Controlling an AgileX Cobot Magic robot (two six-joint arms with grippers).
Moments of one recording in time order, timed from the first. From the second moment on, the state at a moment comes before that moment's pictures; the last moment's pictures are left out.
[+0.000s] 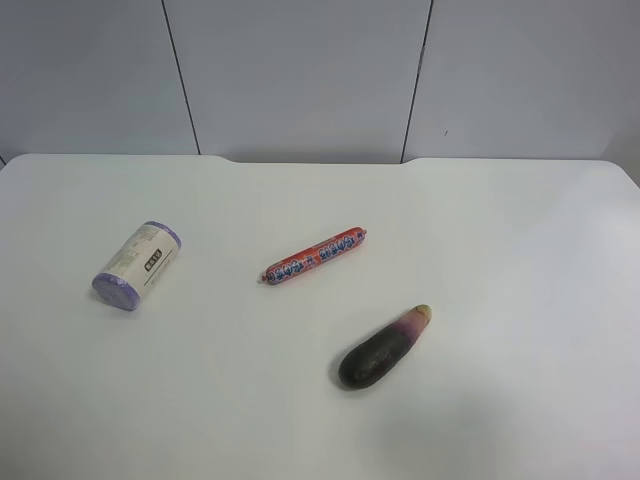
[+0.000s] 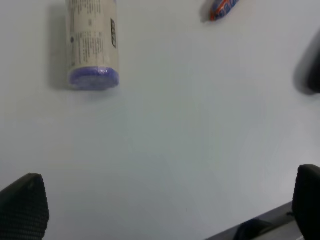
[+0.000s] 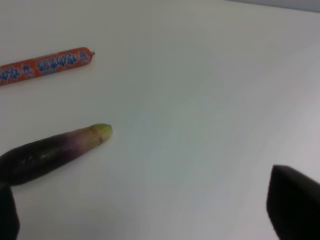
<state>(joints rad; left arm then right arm) -0.10 0.66 -0.93 -0.25 1.21 0.21 0.09 0.00 -0.51 0.17 1.05 -0.13</state>
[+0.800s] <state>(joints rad) -0.10 0.05 -0.64 -0.23 1.21 0.11 0.09 0.00 -0.51 0.17 1.05 -0.13</state>
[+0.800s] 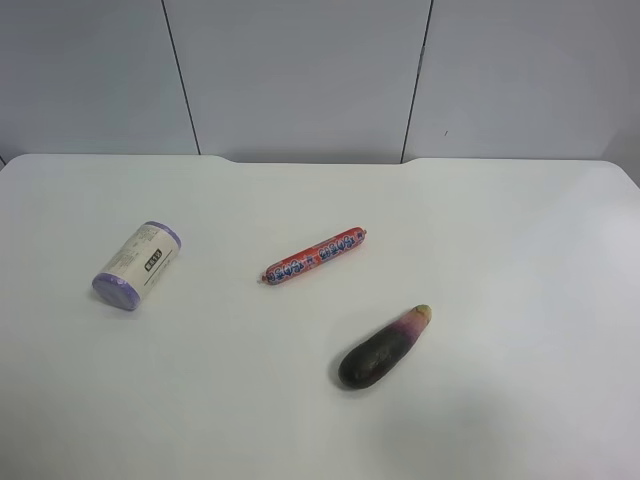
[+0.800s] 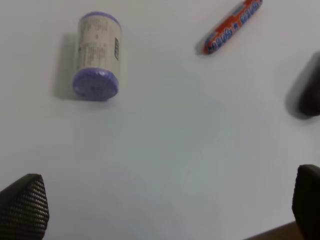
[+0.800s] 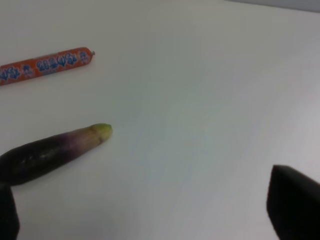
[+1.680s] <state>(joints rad) -0.10 -0.01 -0.50 -0.14 1.06 0.03 0.09 0.00 -0.51 0.17 1.05 -0.13</state>
